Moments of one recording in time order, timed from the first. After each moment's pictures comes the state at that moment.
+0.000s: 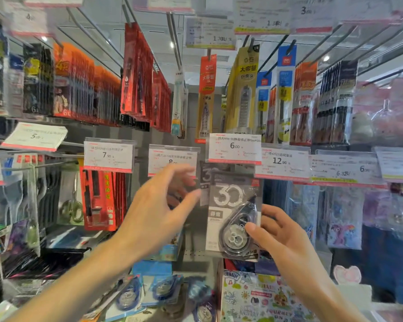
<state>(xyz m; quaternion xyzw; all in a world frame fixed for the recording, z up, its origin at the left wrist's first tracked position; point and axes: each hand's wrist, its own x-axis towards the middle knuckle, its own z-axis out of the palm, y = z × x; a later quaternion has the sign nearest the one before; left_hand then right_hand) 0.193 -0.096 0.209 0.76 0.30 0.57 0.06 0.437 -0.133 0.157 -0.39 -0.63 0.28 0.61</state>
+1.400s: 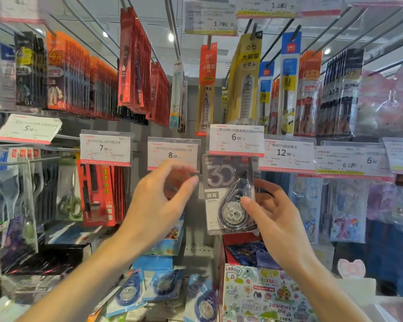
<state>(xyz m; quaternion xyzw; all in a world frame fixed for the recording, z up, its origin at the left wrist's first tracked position) 0.195 -0.073 0.197 0.74 0.27 0.61 0.08 0.427 -0.102 0.165 -0.40 -0.63 0.17 0.65</state>
